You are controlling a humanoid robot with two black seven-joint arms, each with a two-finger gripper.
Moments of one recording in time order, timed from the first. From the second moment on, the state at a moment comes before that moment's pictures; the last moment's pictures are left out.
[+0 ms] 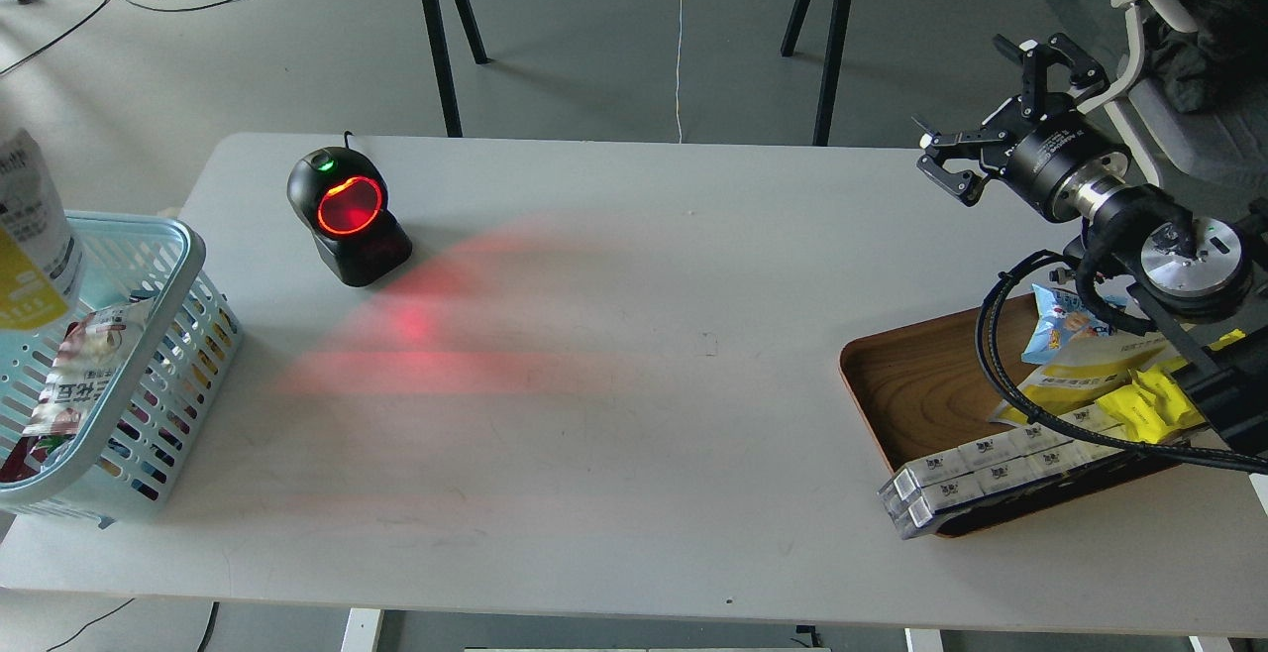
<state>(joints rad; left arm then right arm) -0.65 1.70 -0.16 -1.52 1.90 0.47 -0.23 0.70 -0.48 0.89 0.95 0.28 0.19 -0.11</state>
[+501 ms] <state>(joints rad) -0.65 1.63 0.04 -1.34 1.83 0.49 -0.25 0.70 -0.48 0.89 0.95 0.28 0.19 -0.11</state>
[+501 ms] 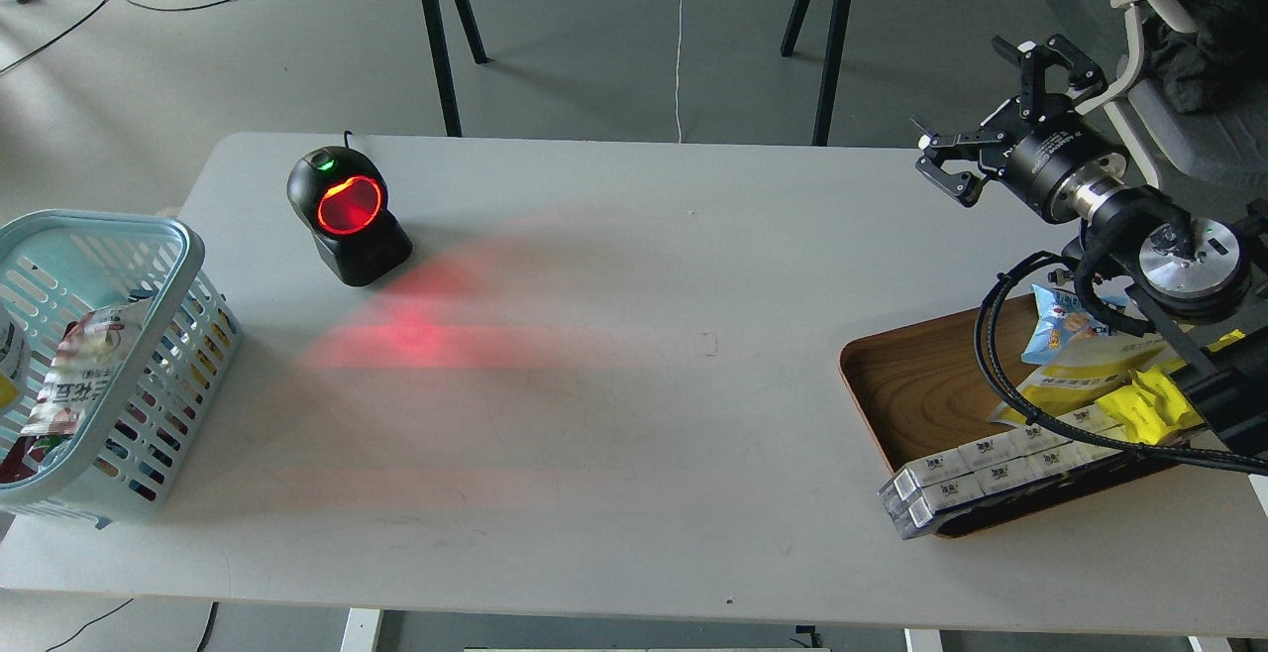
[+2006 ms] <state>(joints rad) -0.89 1.07 -0.60 -1.30 0.60 0.25 -0.16 0.81 -0.47 0.79 0.95 0.28 0.15 -0.11</state>
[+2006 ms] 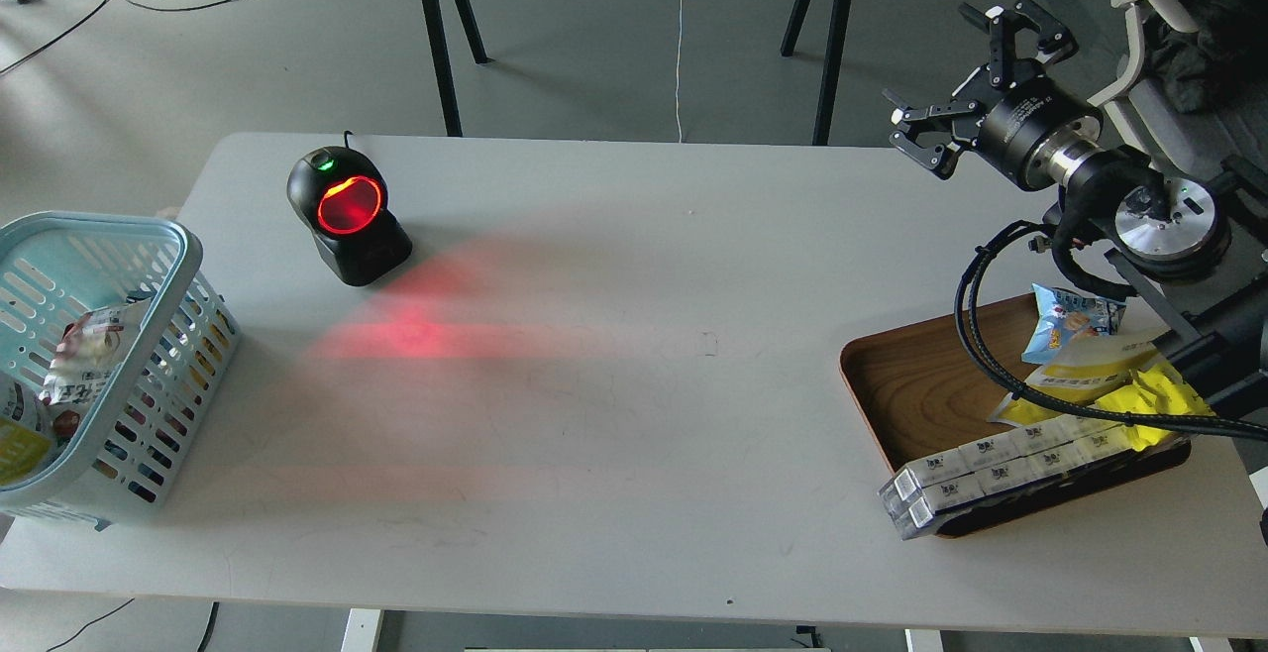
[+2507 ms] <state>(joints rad) -0.90 0.53 -0.76 -0.79 0.06 -0.23 -0.15 0.80 -0.48 0.78 0.95 0.28 0.17 -0.11</state>
